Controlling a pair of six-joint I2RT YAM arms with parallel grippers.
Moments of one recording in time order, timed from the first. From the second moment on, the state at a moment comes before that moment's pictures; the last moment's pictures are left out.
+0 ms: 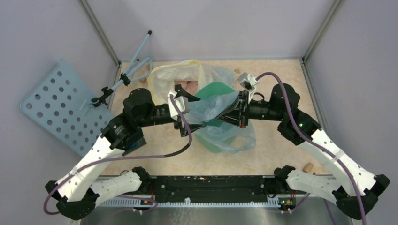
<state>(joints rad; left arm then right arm) -0.76 0.92 1.22 -0.42 0.58 0.35 0.73 0.95 1.12 -0.26 -0.68 0.29</state>
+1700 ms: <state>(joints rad) -0.80 1.13 1.33 -0.34 -0.01 0.09 0.73 0.71 1.02 -0.71 0.02 0.36</state>
